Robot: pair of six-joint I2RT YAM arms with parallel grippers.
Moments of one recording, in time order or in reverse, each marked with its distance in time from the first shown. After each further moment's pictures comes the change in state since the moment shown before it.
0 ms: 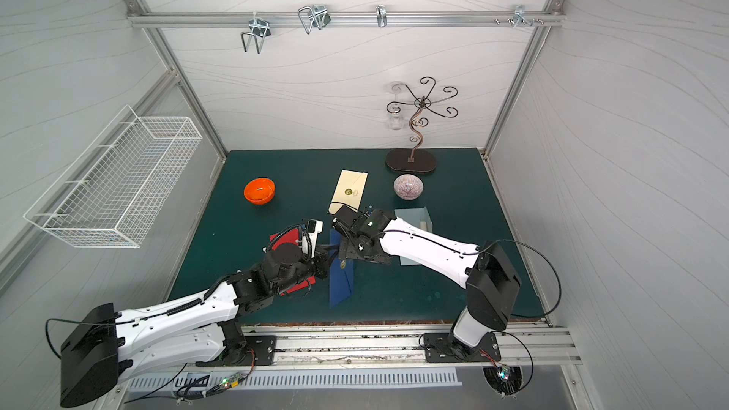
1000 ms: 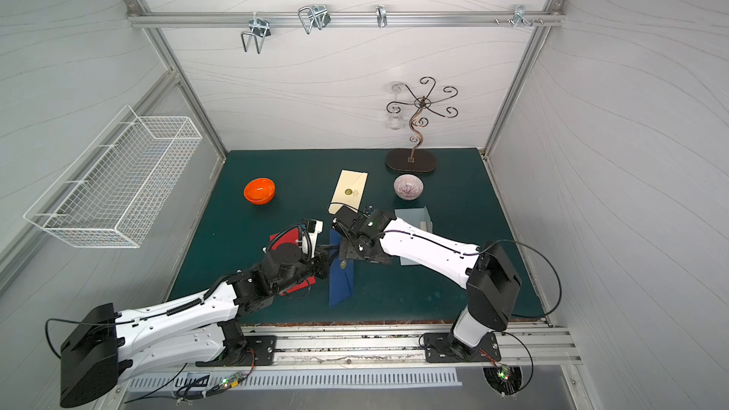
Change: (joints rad) left arm 0.000 -0.001 0.000 0.000 0.000 0.001; right arm 0.000 -0.003 0.000 -0.006 0.010 0.000
